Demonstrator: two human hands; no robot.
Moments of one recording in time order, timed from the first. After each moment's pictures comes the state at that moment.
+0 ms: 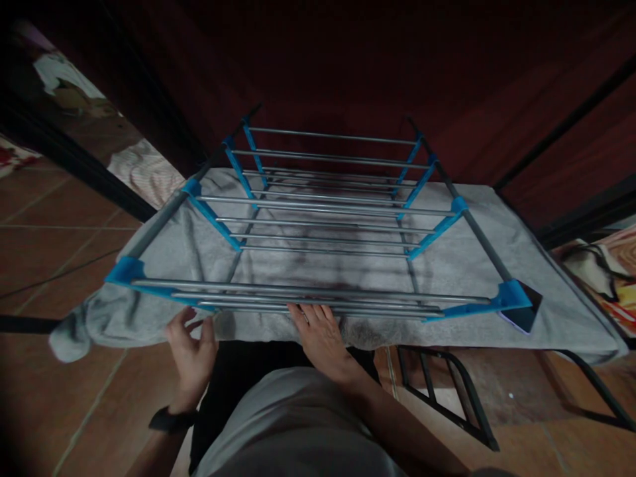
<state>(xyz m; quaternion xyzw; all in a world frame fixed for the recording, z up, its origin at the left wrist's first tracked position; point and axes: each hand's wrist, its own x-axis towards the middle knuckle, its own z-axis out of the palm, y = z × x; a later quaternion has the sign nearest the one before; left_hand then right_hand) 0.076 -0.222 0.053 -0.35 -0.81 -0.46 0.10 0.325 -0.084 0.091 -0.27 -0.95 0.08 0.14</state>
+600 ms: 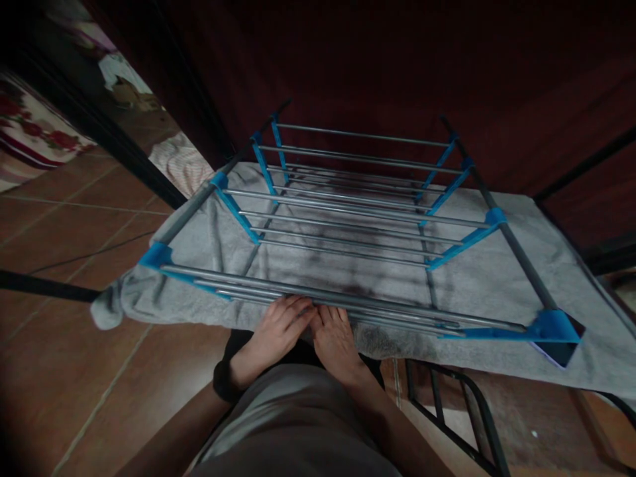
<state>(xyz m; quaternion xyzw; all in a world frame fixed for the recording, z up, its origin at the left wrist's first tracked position) 0.172 -0.154 0.122 -0.78 -0.58 -0.20 0.11 0.329 -0.077 0.087 -0.26 -0.95 0.06 0.13</state>
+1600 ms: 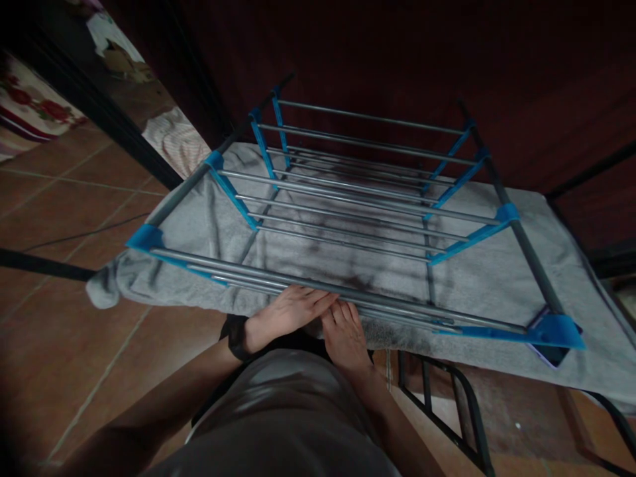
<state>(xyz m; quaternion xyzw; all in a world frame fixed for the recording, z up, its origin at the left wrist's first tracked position) 0.189 -0.105 0.147 -0.84 -0.53 -0.06 0.03 0.365 -0.072 0.086 -0.27 -0.95 0.06 0.12</state>
